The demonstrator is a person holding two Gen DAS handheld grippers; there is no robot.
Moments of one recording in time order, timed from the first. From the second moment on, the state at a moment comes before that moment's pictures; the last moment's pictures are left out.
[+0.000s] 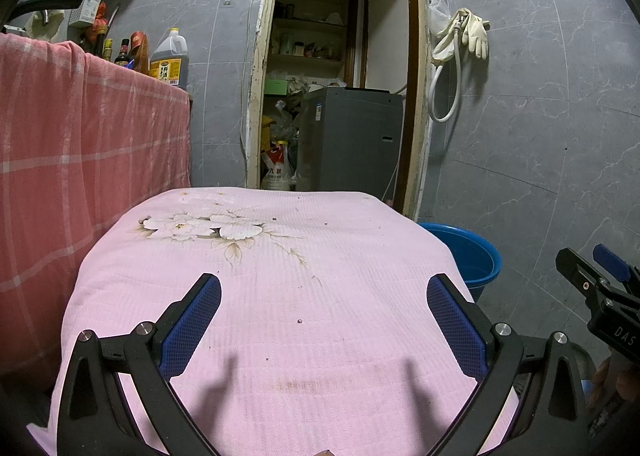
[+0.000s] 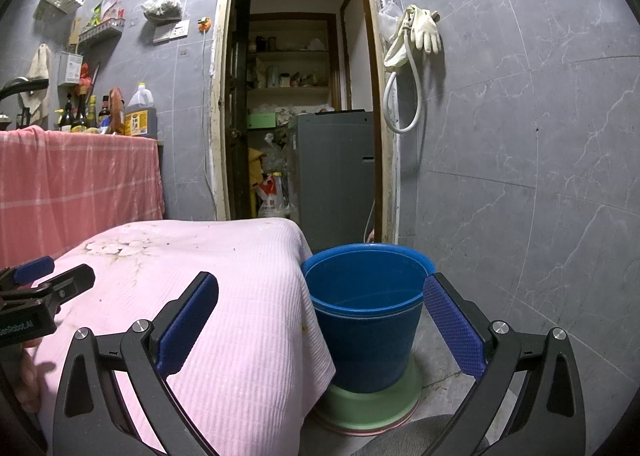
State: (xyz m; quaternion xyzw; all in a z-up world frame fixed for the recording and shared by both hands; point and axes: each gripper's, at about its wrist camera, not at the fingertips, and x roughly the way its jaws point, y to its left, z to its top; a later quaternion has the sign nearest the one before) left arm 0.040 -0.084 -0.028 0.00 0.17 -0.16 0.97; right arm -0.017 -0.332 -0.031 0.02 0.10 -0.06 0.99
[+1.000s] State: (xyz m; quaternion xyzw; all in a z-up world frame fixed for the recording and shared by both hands) left arm 0.035 -0.091 -0.030 0.00 0.17 -0.15 0.97; right arm -0.017 -0.331 -0.031 0.02 0.10 -0.06 0.99
